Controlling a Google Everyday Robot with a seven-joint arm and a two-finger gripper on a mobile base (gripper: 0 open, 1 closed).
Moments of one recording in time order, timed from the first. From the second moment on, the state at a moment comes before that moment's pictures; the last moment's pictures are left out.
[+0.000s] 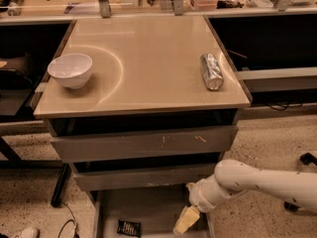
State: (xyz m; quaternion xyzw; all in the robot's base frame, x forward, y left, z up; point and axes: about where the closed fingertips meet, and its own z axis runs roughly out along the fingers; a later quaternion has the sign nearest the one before) arm 0.417 -0.089 0.437 -0.51 0.81 0.27 0.15
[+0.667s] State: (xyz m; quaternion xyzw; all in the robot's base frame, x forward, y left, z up) arm 0.414 -0.036 0.379 -0.55 0.75 0.33 0.17
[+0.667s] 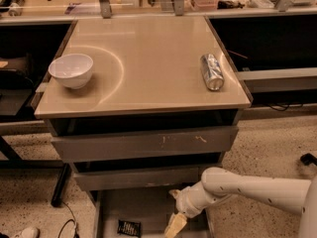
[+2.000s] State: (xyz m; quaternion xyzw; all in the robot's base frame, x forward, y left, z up) arm 0.411 0.022 0.290 -0.59 0.73 0.31 0.15
